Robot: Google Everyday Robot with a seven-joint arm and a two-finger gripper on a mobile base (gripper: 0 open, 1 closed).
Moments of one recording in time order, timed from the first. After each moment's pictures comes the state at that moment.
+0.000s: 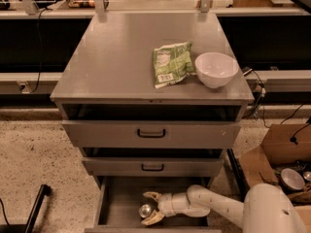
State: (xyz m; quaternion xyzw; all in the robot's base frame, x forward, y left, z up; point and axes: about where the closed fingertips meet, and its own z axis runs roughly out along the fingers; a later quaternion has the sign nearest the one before) arm 0.483 0.041 0.203 -0.58 0.61 0.37 0.39
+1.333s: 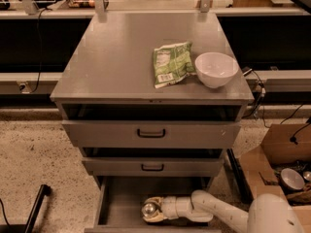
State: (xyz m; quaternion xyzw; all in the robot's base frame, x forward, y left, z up) arm 0.479 0.032 0.193 -0.55 0.61 0.38 0.42
